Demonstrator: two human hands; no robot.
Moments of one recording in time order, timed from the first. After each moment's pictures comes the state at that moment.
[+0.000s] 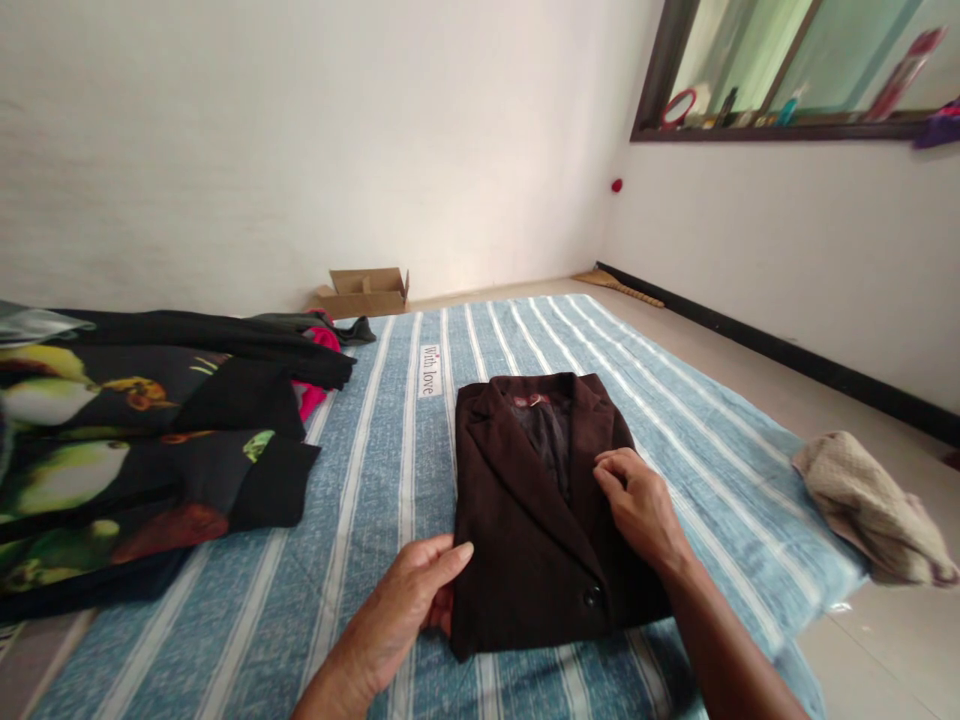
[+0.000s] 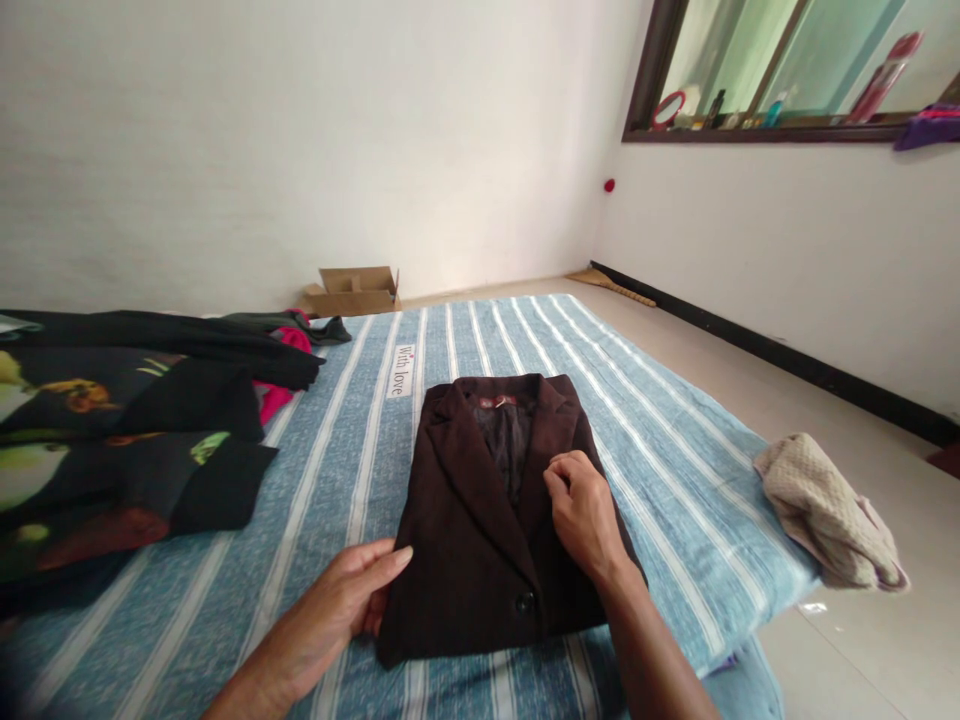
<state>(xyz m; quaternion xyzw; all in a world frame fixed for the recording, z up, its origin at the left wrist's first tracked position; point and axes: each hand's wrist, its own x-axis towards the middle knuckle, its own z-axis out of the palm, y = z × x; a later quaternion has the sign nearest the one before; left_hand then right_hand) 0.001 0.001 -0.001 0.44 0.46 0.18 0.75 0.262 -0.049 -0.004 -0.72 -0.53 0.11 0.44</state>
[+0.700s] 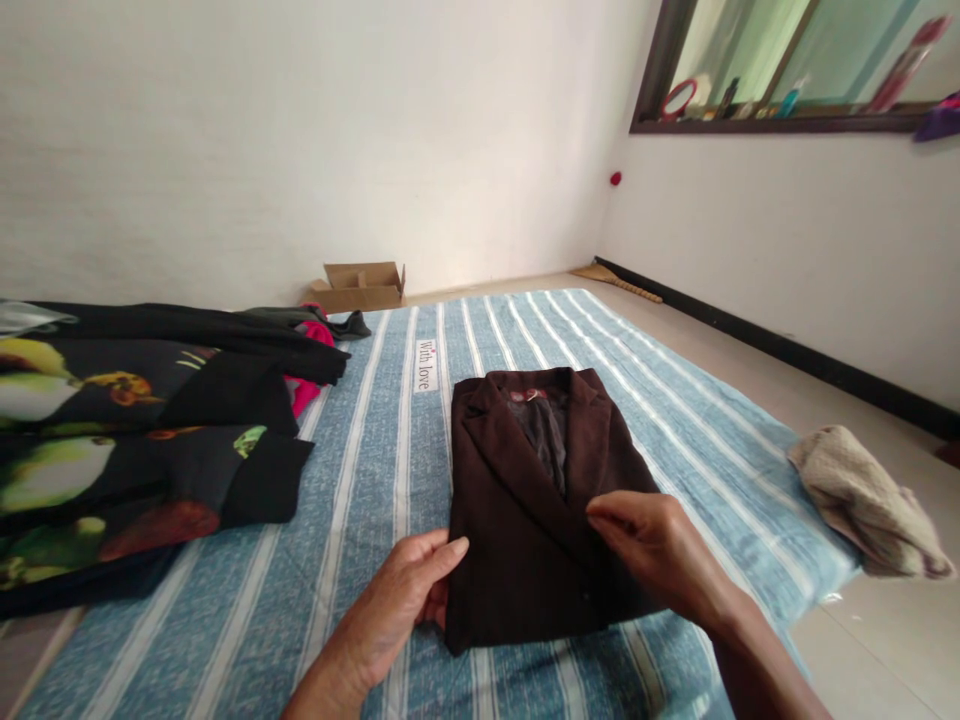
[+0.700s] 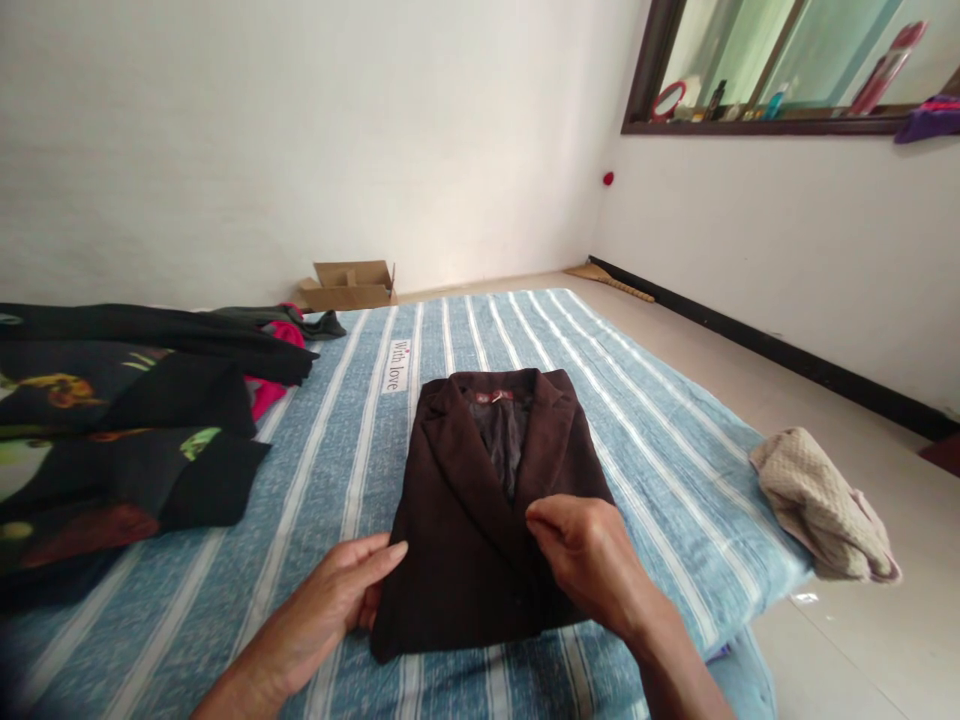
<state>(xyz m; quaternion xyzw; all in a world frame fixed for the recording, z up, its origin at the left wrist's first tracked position) 0.002 0.001 -0.002 0.44 0.44 0.17 0.76 0.250 -0.092 0.035 -0.67 -0.65 0.21 0.30</state>
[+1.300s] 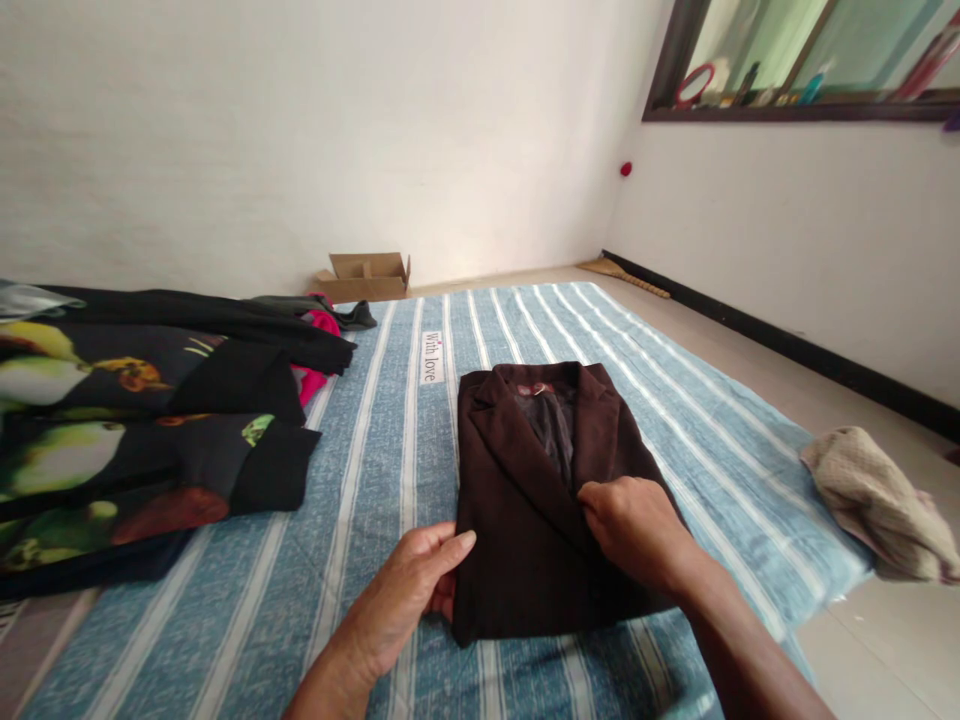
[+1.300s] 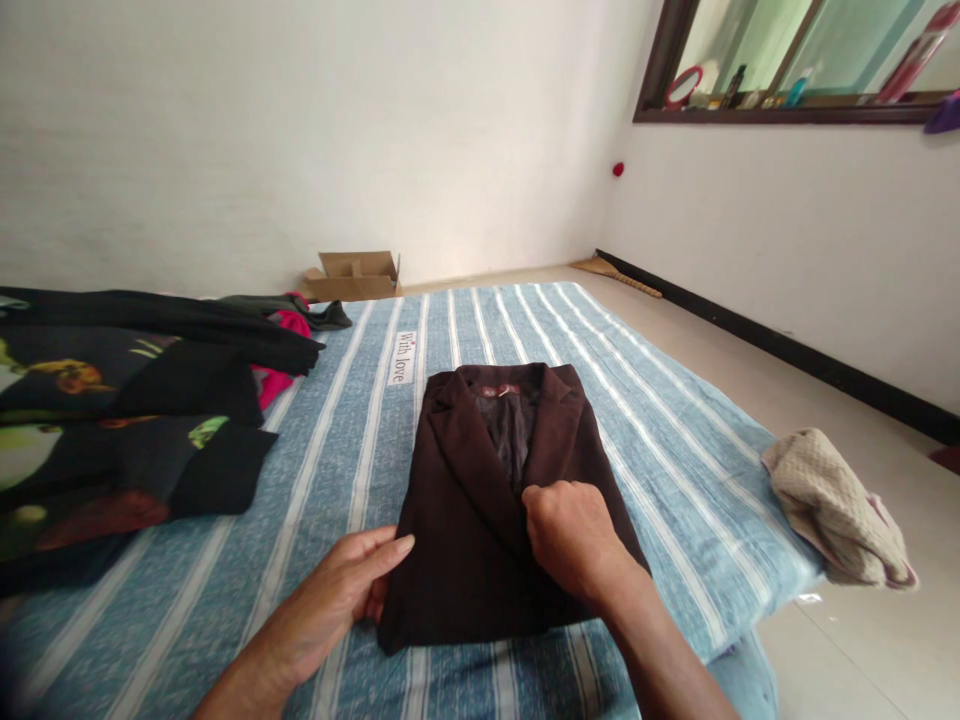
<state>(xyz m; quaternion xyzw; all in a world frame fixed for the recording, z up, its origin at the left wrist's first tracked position) 0.003 0.000 0.004 0.45 0.45 0.16 0.75 0.236 -0.062 0.035 -0.72 -0.70 0.03 -0.01</state>
